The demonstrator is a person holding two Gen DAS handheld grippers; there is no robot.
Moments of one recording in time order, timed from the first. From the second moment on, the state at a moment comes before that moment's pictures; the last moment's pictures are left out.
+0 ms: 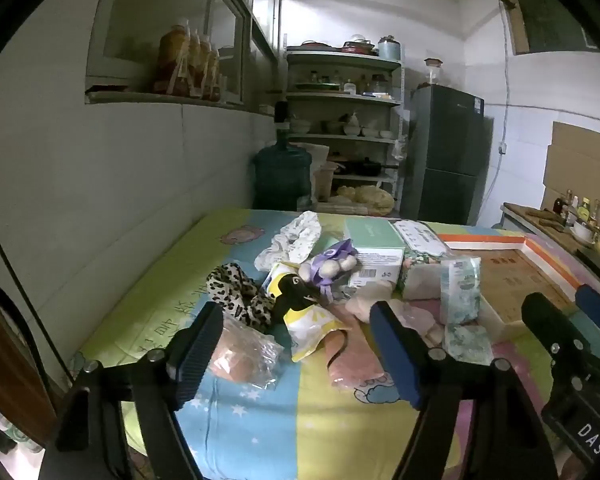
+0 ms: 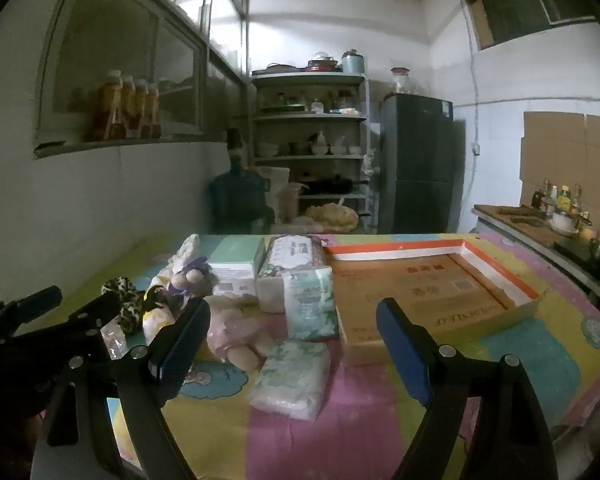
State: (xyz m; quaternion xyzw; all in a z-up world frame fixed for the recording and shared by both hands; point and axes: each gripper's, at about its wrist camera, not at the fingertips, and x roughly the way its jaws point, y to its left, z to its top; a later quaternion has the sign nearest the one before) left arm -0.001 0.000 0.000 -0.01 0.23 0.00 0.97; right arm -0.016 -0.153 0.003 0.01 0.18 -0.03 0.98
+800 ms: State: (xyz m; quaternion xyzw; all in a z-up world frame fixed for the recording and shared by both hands) left arm 0.001 -0.001 -0.003 -0.01 0.24 0.00 0.97; right arm -0.017 -0.148 0.003 0.01 0.19 0.00 0.98
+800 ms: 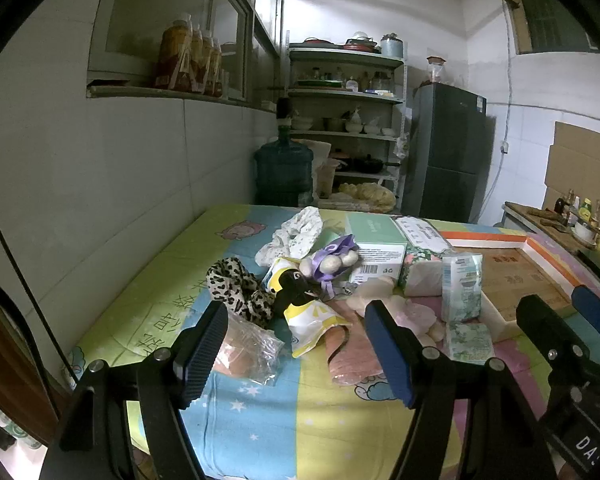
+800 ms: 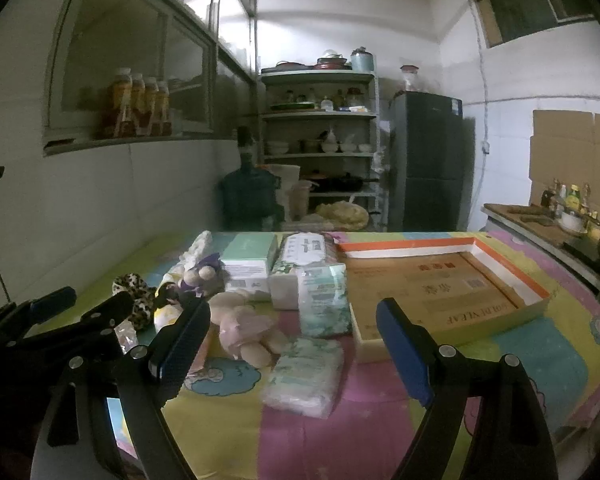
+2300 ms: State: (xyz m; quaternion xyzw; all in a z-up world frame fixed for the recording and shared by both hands) left arm -0.001 -0.004 -0.001 -0.01 0.24 0.00 0.97; right arm -0.023 -0.136 0.008 0.00 0.19 0.02 0.98
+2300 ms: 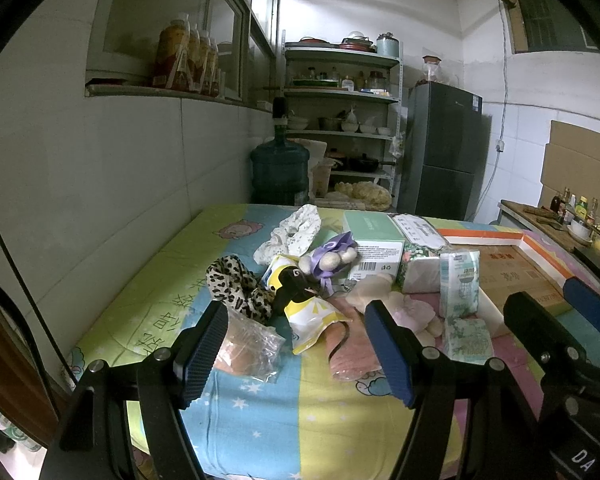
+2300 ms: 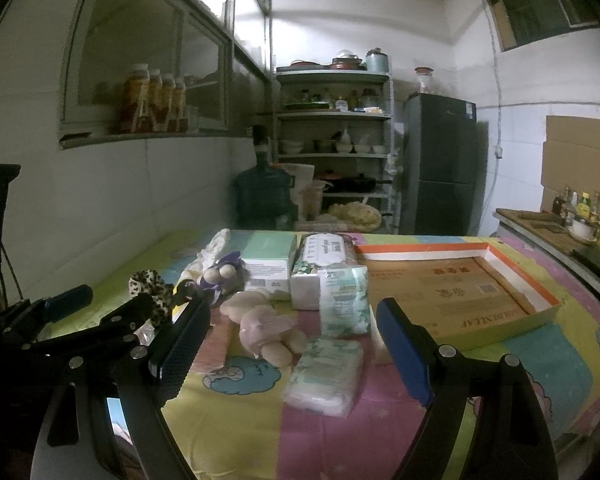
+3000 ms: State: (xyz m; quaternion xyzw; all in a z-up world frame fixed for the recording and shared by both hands) left arm -0.003 -0.002 -0.001 -0.01 0.24 0.00 0.97; right arm -0.022 -0.132 0.010 0.00 0.19 0.03 0.98
